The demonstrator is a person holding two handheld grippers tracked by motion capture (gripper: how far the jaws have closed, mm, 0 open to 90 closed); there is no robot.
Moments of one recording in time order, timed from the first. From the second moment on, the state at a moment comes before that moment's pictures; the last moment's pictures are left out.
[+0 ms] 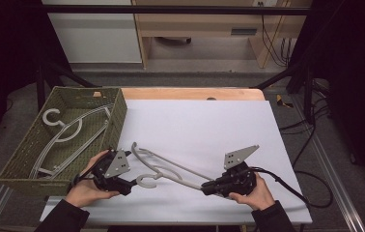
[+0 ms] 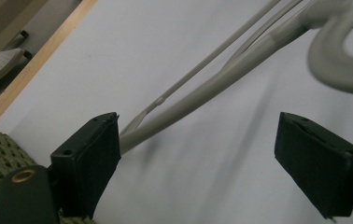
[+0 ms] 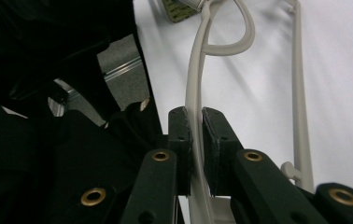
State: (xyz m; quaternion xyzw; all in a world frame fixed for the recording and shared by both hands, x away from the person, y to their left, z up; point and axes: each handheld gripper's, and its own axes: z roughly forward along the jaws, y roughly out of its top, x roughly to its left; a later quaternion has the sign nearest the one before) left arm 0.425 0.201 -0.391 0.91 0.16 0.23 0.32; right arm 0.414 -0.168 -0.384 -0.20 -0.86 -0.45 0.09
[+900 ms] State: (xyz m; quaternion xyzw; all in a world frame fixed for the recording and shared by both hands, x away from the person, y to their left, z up) left arm 0.415 0.177 -0.406 0.92 0.09 0.26 0.28; right arm 0.415 -0.184 -0.381 -0.15 -0.85 -0.49 0.08
